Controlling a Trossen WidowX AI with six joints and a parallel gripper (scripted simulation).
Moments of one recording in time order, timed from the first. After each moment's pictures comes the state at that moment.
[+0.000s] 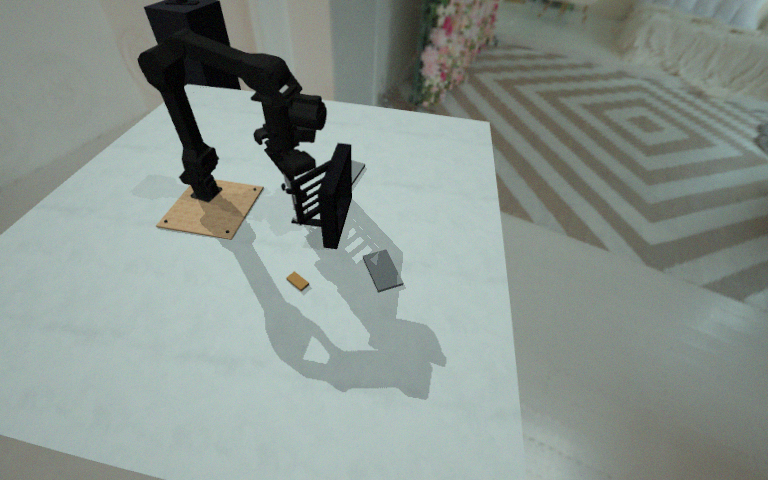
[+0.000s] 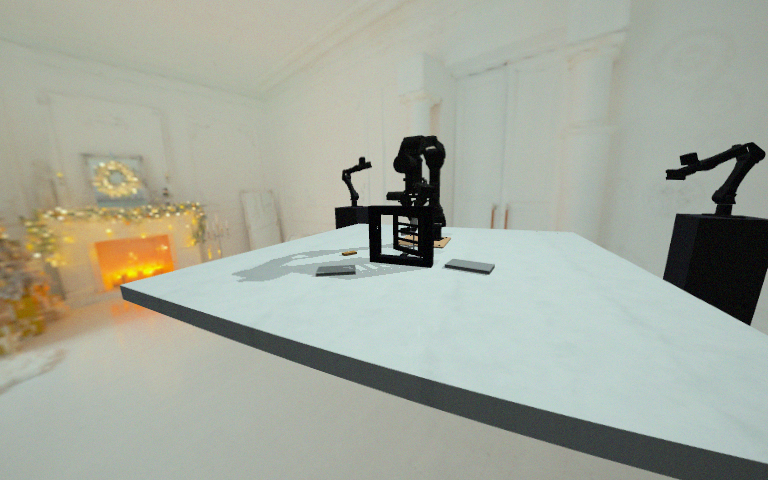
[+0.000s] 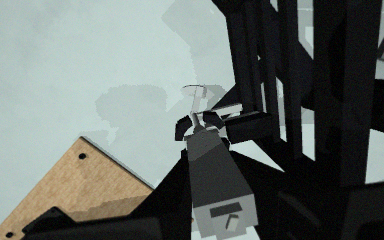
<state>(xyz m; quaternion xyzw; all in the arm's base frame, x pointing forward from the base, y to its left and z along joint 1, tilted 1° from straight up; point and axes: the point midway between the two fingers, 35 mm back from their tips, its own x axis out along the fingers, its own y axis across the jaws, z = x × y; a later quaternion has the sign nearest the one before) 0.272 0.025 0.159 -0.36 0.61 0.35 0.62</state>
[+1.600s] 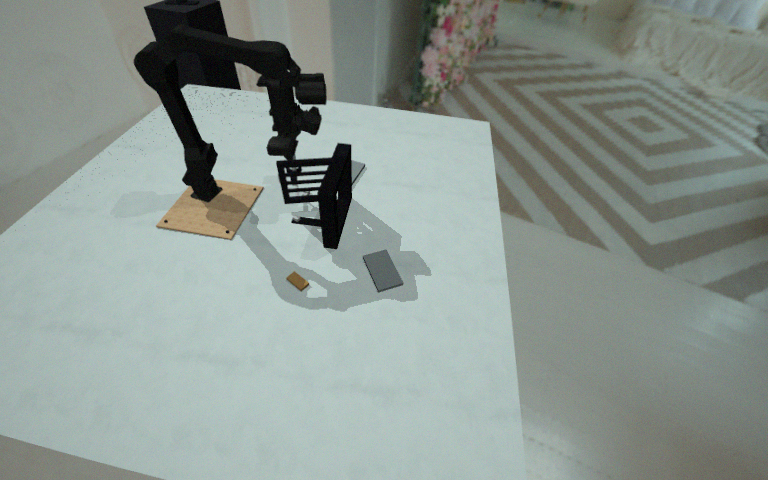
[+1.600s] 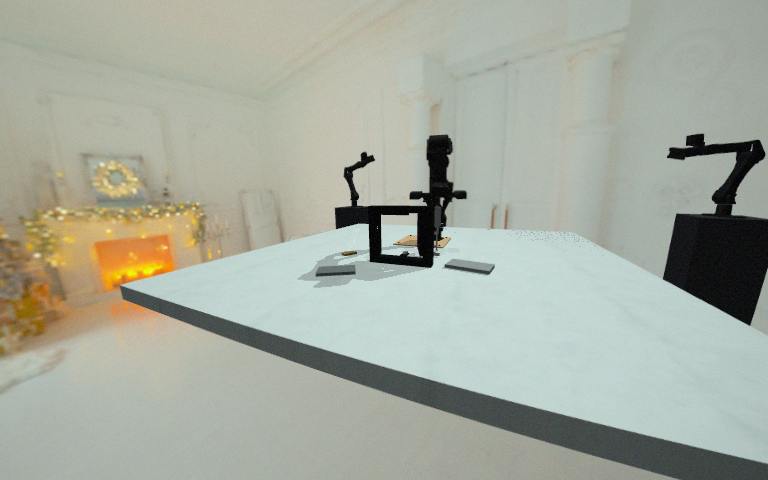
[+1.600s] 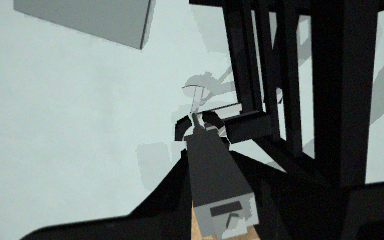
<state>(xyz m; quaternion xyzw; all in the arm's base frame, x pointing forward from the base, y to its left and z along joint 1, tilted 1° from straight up) 0.239 0.100 0.158 -0.12 0.69 0.13 0.71</state>
